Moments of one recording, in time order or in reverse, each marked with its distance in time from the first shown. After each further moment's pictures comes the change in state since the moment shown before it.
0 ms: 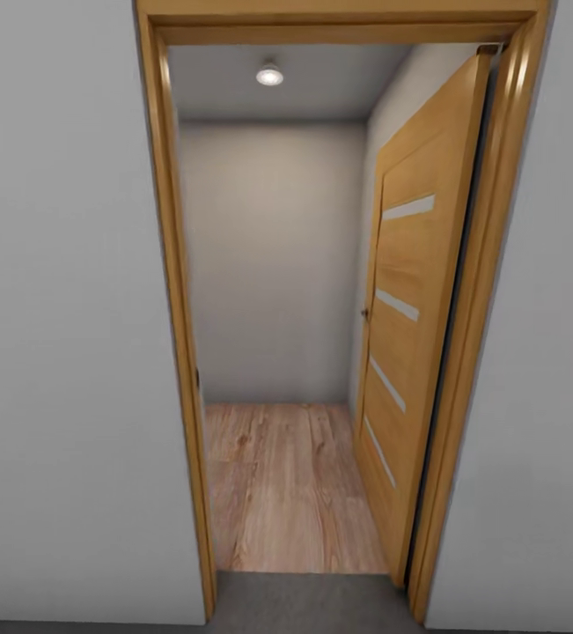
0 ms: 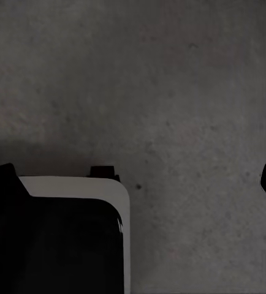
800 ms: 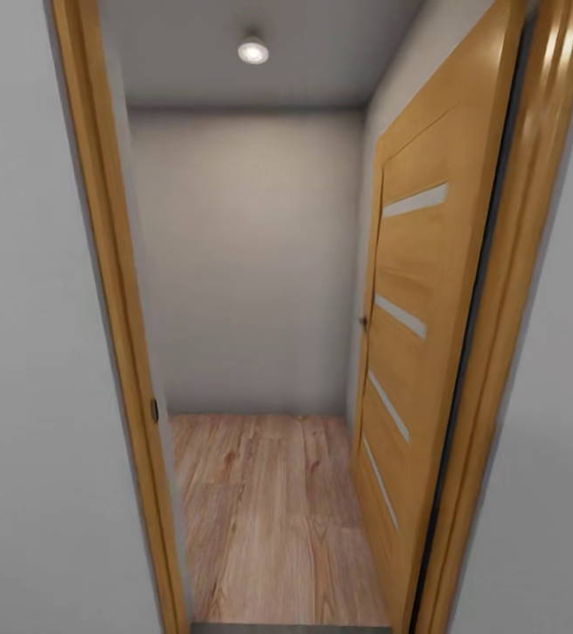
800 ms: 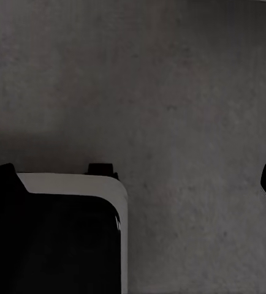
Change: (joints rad) left arm 0.000 0.002 0.000 0.000 0.000 0.001 0.000; right arm 0.000 -0.002 0.003 0.000 0.011 0.008 0.001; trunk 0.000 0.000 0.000
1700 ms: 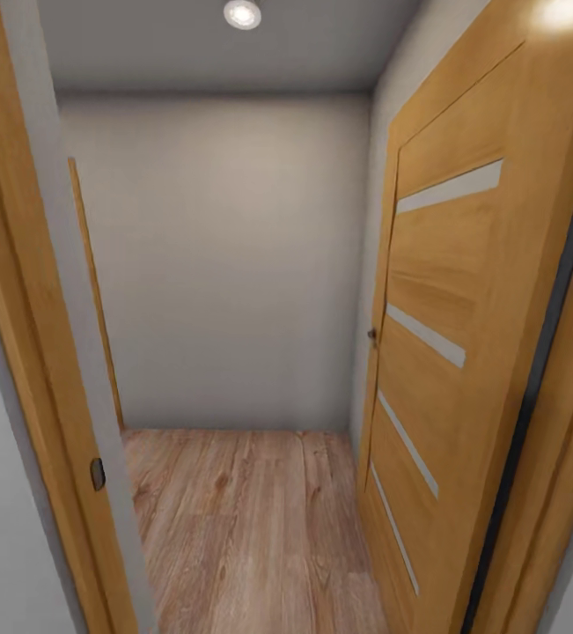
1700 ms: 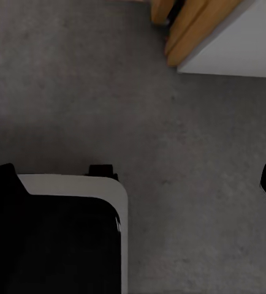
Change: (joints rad) left arm 0.000 0.000 -0.001 0.000 0.000 0.000 0.000; right arm 0.000 0.000 0.000 0.000 0.000 -0.003 0.000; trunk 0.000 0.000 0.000
